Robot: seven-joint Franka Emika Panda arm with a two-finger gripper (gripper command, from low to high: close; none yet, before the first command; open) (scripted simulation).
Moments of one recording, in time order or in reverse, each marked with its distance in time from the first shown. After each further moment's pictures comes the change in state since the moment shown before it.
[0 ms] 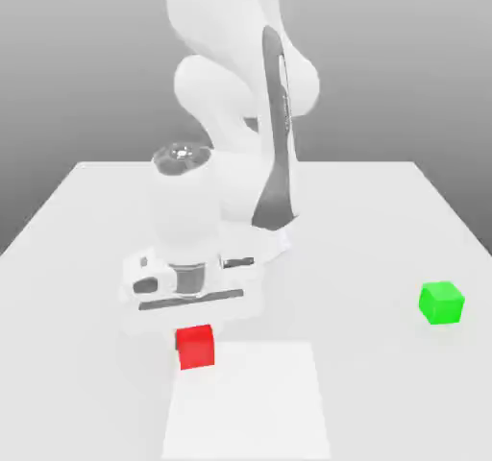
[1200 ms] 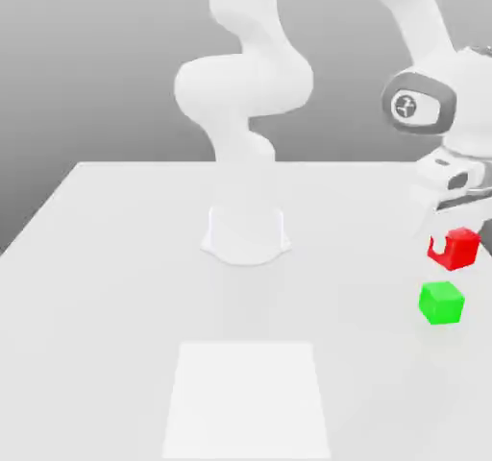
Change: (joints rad) arm 0.546 -0.218 0.643 0.138 -0.056 -0.342 1.036
